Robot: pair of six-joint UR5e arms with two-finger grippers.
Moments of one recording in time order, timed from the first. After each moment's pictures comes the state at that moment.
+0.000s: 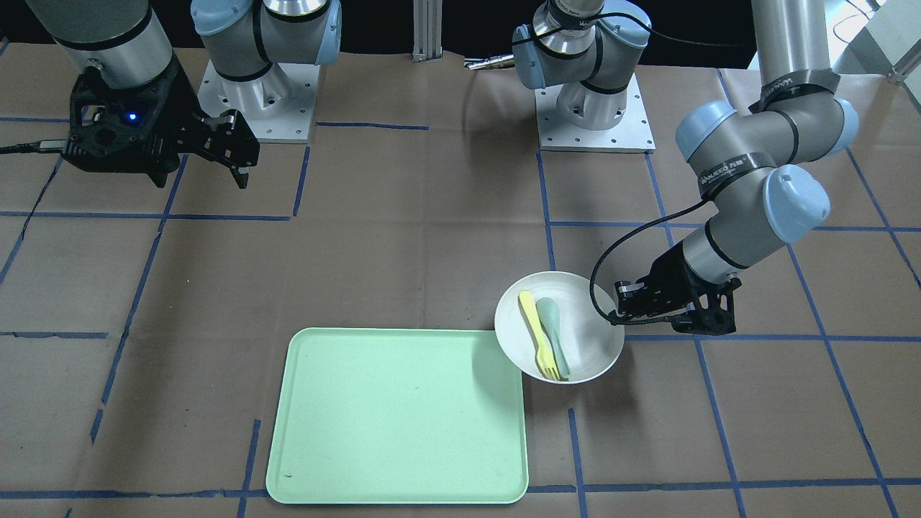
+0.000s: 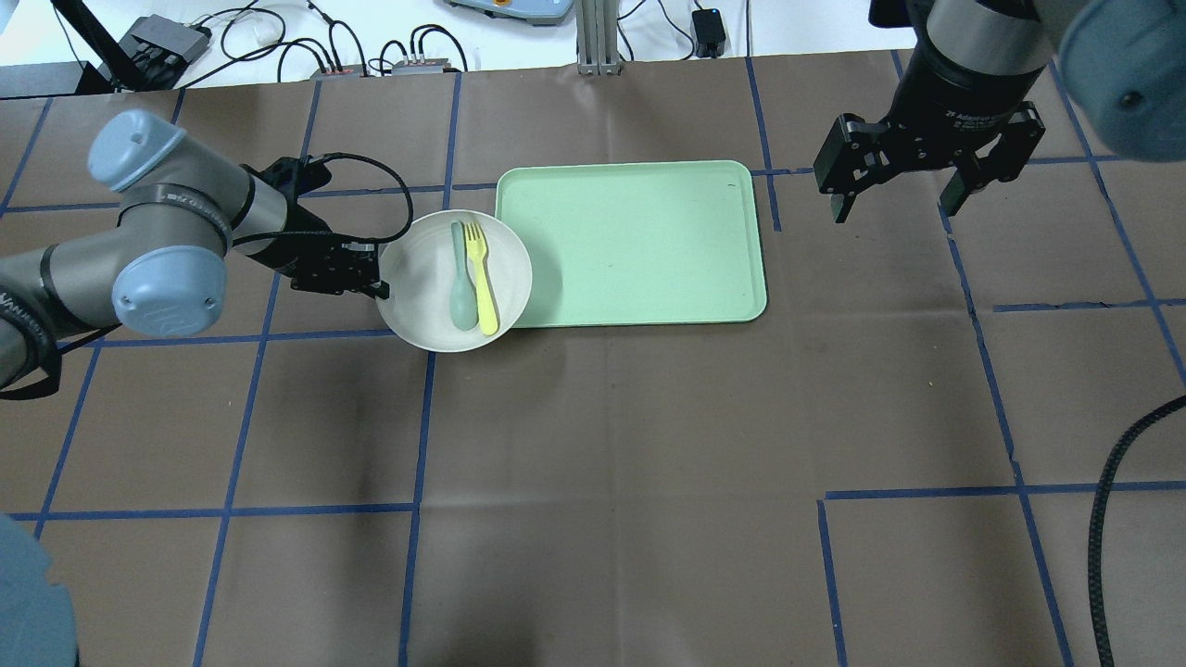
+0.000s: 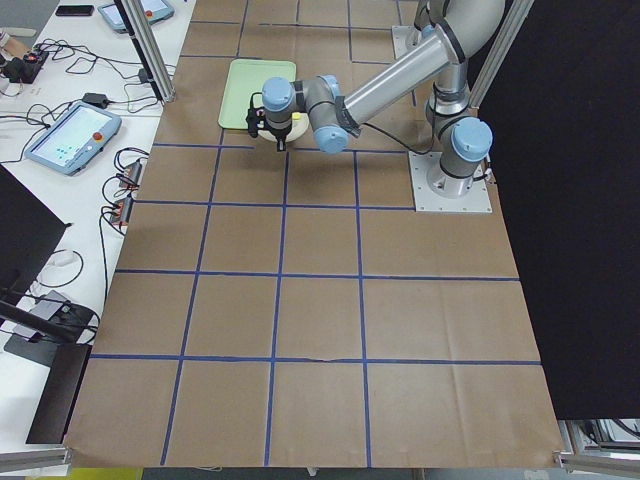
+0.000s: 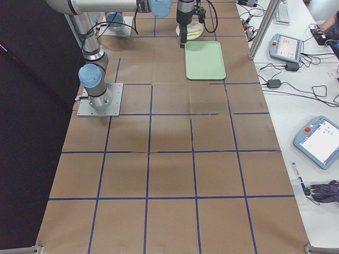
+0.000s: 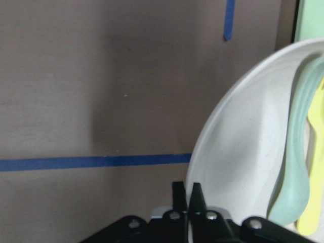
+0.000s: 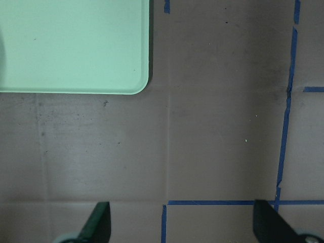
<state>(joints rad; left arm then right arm) -1.36 -1.90 -1.86 -0.99 1.21 0.14 1.56 -1.56 1.55 -1.53 -1.58 -0.03</state>
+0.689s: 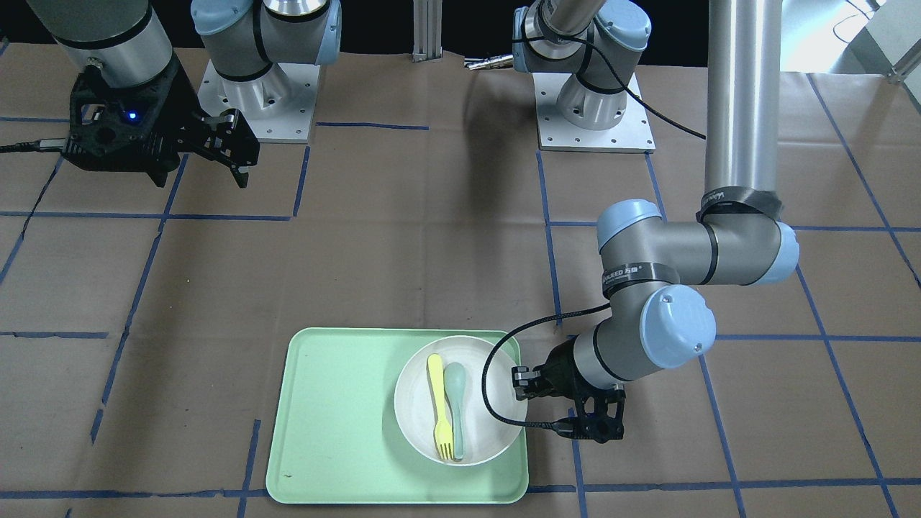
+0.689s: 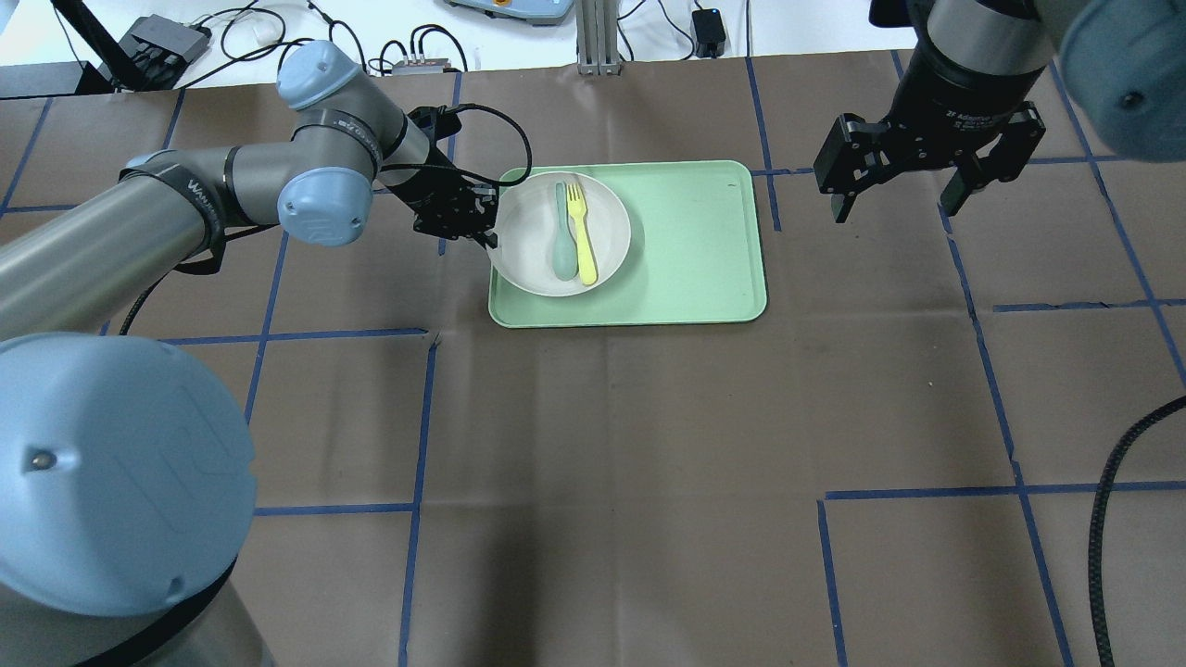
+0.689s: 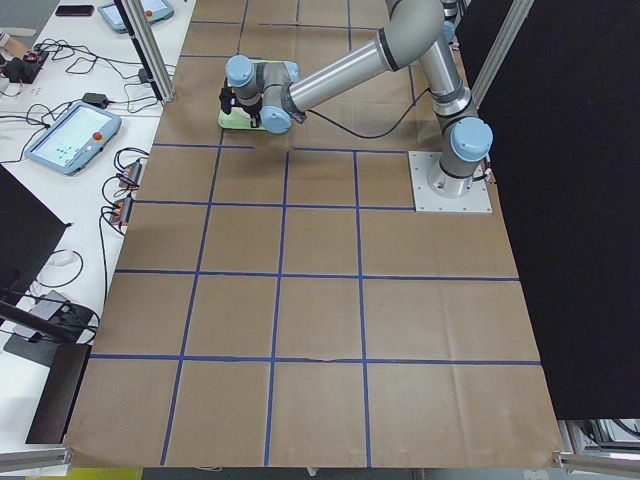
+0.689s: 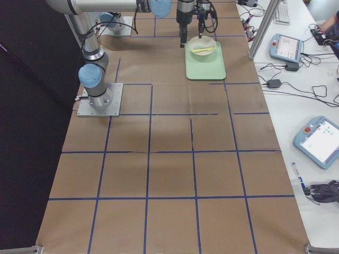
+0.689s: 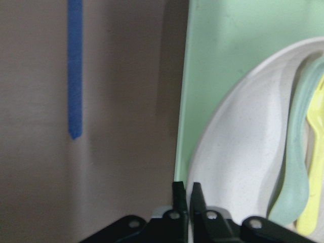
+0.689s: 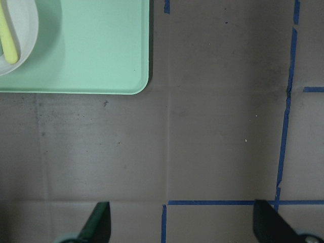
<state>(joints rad) -1.56 -2.19 -1.53 -1.03 1.21 -0.02 1.56 -1.56 1.55 -1.53 -1.58 -0.03</state>
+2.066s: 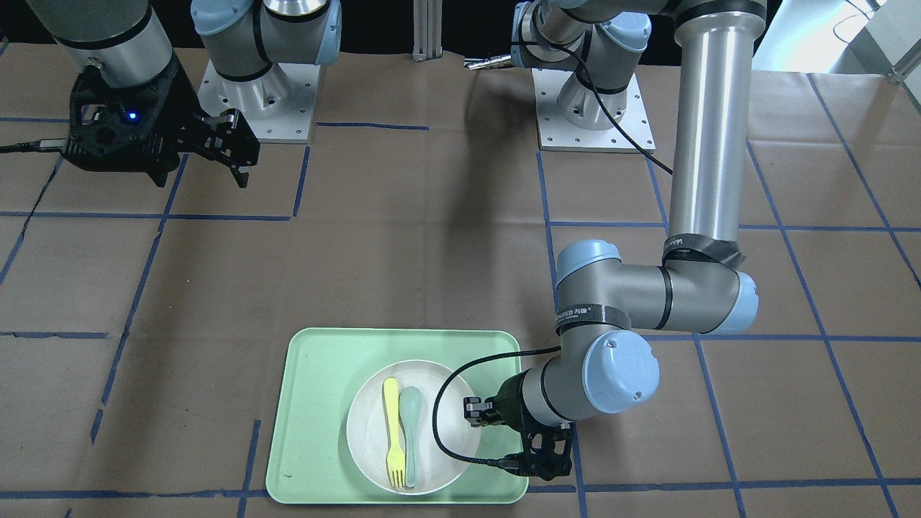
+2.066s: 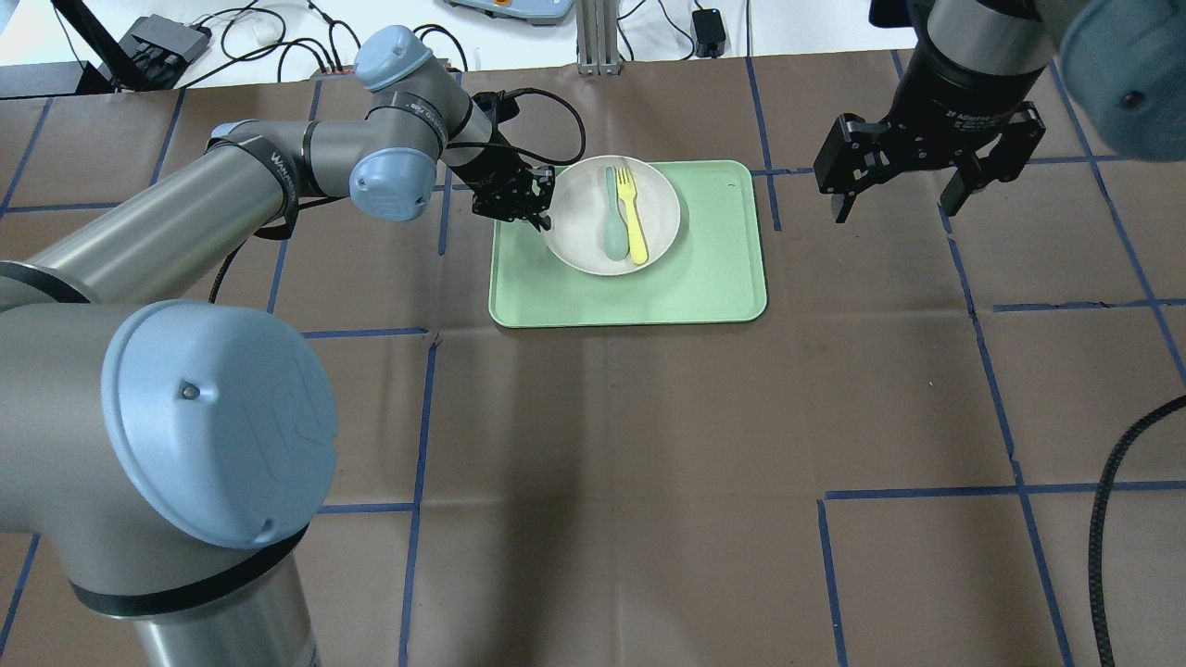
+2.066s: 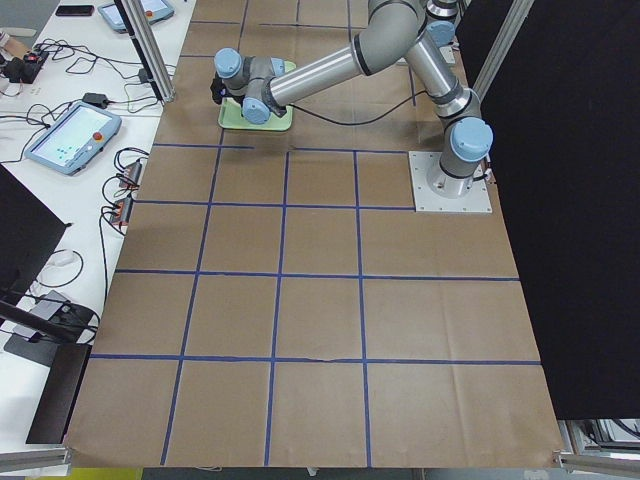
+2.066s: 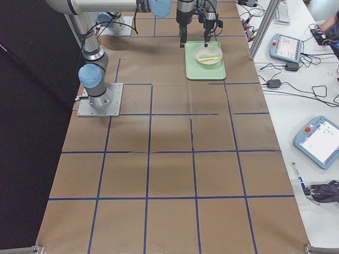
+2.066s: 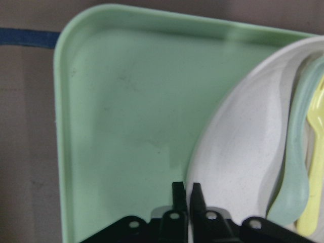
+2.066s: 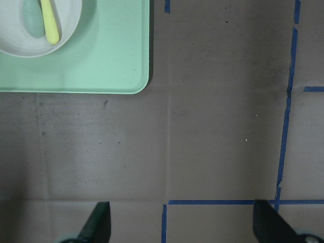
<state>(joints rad) -1.64 -2.30 -1.39 -1.04 1.17 -0.10 1.56 -1.56 1.55 -1.53 -1.58 -0.03</state>
